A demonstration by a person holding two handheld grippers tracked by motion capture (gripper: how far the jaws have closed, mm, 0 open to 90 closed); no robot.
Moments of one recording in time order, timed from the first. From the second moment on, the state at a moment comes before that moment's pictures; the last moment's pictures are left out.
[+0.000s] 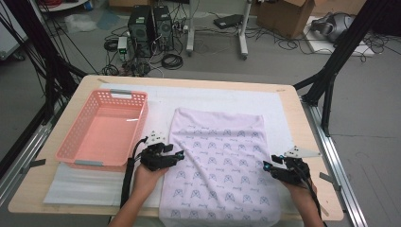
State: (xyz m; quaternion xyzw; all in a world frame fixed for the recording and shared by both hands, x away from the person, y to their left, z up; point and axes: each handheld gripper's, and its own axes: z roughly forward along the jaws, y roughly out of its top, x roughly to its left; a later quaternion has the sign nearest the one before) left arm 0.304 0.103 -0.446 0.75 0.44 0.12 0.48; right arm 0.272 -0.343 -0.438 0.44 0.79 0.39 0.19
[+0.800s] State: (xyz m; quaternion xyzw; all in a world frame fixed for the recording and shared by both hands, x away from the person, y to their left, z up) left arm 0.251 0.114 -0.453 0.78 0.43 0.13 0.44; right arm 0.229 -0.342 -0.448 0.47 0.78 0.36 0.19
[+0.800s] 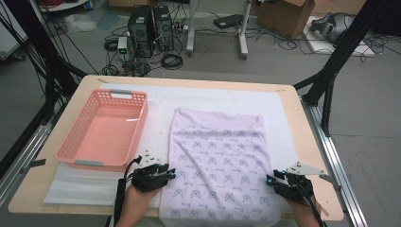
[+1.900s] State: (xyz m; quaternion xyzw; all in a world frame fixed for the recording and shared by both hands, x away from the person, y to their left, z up) left arm 0.245 0.138 -0.443 0.73 0.42 0.12 0.52; right arm 0.251 -0.348 -0.448 0.50 0.76 0.33 0.25
